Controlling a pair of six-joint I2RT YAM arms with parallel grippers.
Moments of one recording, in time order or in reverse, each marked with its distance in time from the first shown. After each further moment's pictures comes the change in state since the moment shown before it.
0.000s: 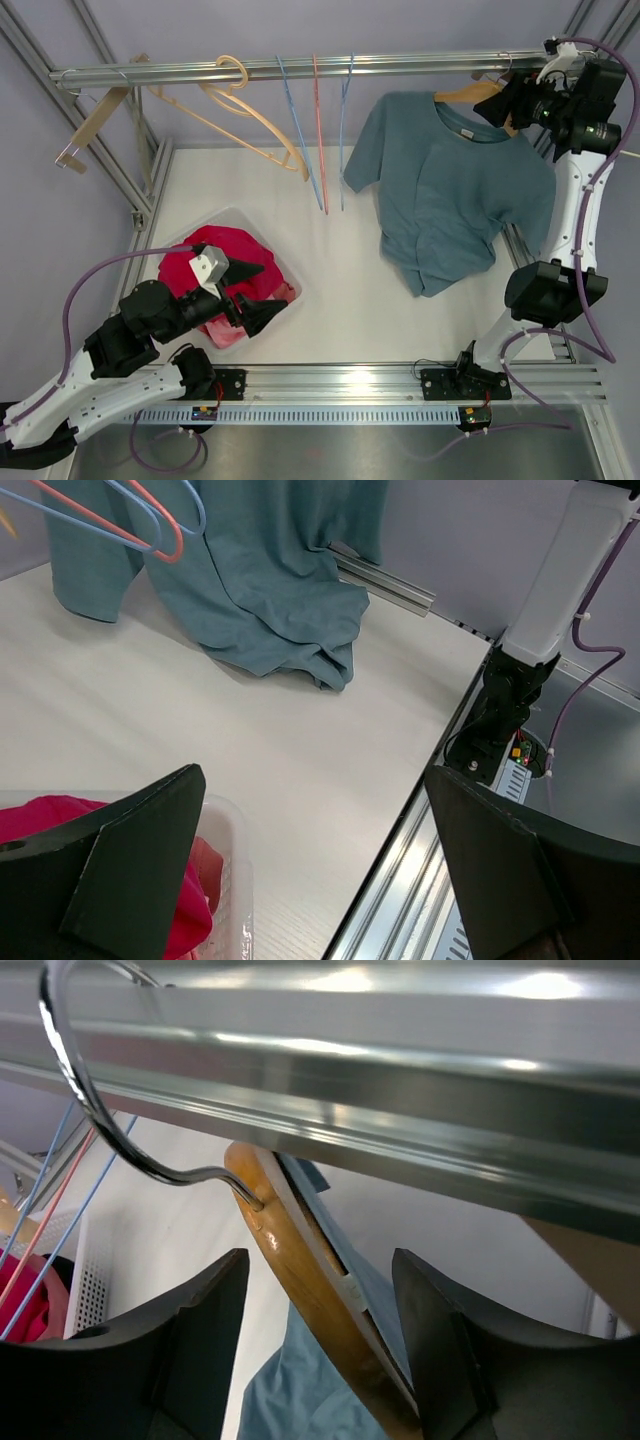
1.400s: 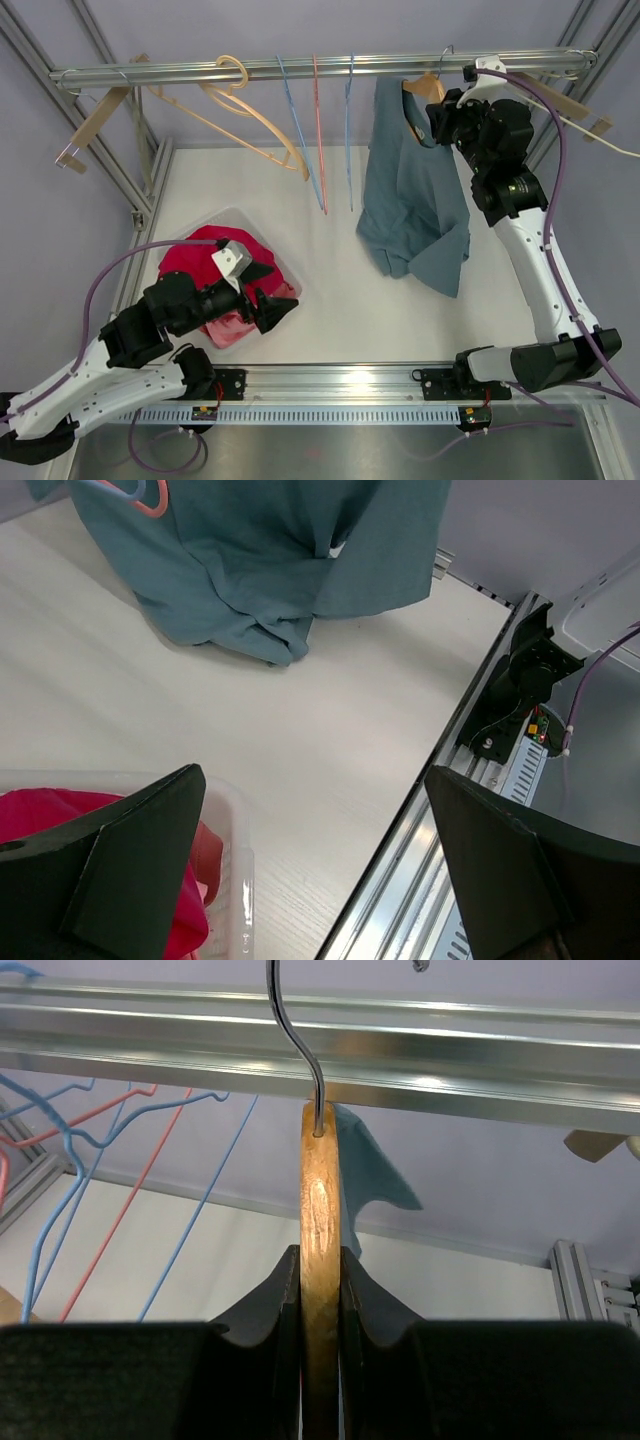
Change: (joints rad) left arm 0.000 0.095 -0.001 -0.006 -0.002 -0.005; right arm 0.552 -0.413 -0.541 0.484 0.802 0.007
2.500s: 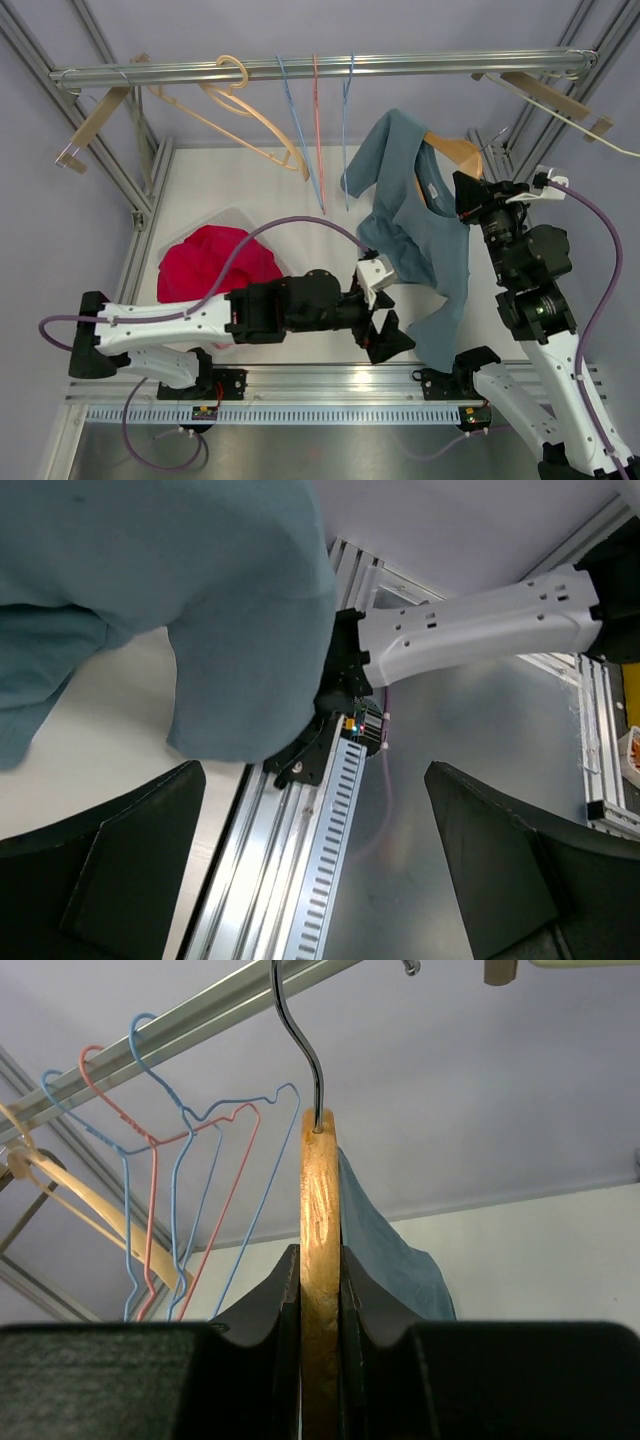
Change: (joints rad) left arm -0.412 0.716 0.346 0.276 -0.018 -0.183; right arm 0.069 -0.667 -0.624 0.163 0.165 0.375
